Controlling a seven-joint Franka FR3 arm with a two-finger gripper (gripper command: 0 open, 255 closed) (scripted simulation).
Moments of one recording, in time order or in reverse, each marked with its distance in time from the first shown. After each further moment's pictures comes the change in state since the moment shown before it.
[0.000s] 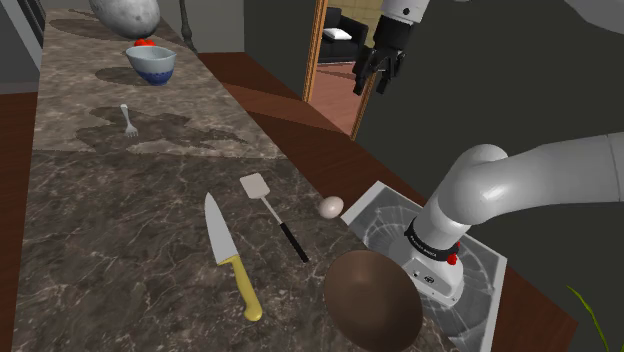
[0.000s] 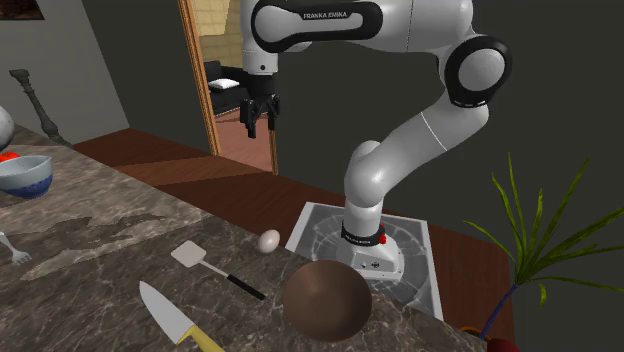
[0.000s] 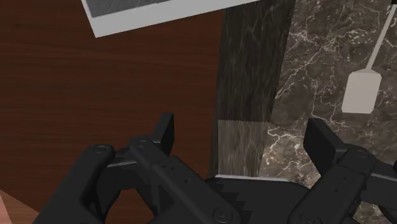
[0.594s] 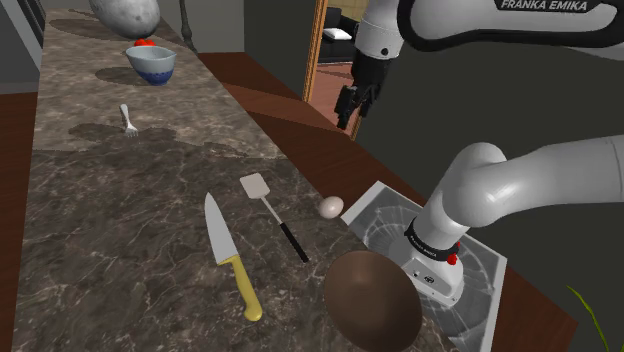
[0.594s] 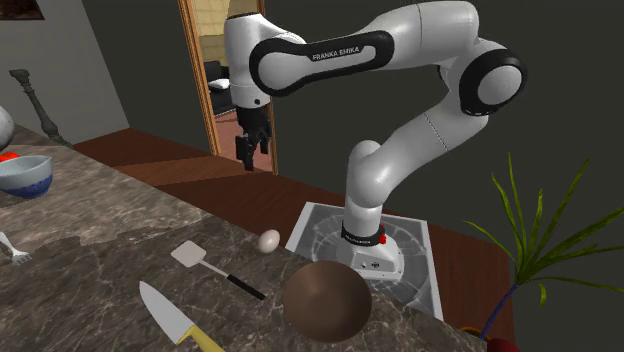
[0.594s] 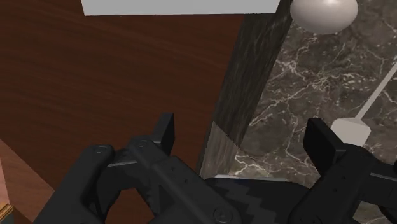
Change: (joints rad) arm 0.104 -0.052 0.194 -0.155 -0.007 0.119 0.036
